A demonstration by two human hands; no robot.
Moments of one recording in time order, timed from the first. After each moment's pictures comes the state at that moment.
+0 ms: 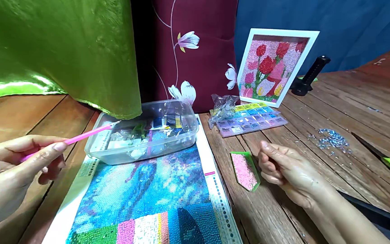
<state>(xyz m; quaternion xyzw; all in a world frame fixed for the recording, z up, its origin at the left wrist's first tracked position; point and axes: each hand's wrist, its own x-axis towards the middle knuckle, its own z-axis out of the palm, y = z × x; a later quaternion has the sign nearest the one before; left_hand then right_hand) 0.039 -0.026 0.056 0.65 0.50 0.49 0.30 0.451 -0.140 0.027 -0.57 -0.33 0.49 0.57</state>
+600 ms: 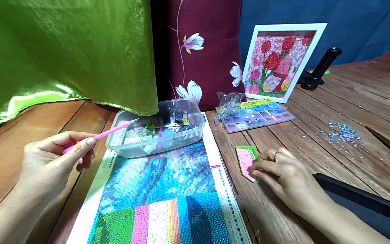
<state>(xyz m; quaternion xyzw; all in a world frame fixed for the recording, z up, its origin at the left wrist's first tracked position) 0.034 -0.018 0.044 0.72 0.40 0.51 0.26 0.461 -0.159 -0.019 -0.58 -0.74 -0.11 0.32</state>
